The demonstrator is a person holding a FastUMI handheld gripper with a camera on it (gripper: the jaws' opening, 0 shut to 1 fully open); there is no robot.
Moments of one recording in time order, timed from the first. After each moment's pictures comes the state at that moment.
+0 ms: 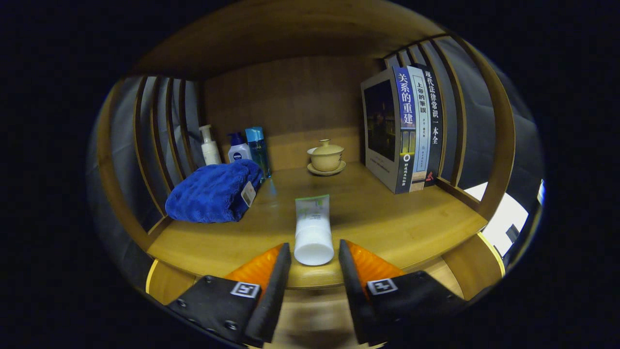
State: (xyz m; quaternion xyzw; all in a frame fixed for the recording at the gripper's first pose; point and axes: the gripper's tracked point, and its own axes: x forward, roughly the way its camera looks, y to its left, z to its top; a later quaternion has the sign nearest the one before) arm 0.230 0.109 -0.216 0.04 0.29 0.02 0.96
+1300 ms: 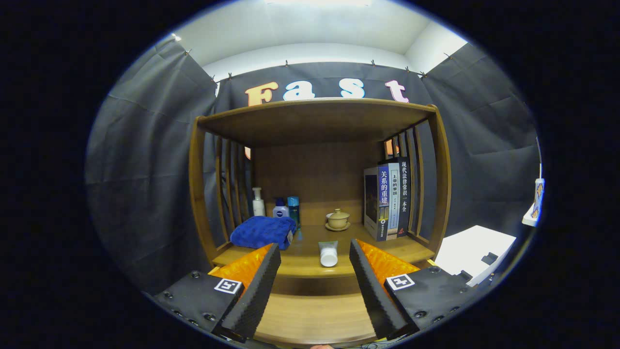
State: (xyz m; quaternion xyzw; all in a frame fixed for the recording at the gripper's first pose) arm 0.078 0.132 -0.061 0.01 0.09 0.08 0.99
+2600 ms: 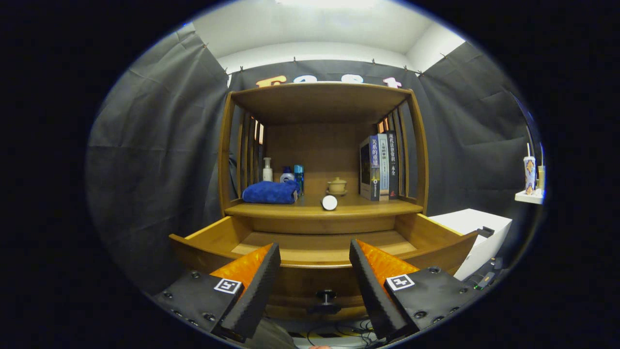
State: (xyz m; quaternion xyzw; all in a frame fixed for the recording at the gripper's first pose) arm -0.037 0.117 -0.189 0.00 0.11 0.08 0.99
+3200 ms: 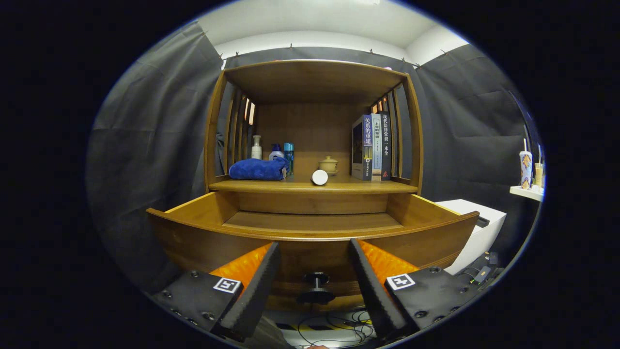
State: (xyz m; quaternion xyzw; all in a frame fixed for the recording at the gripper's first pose) arm -0.038 0.106 -0.230 -0.03 0.13 0.05 0.99
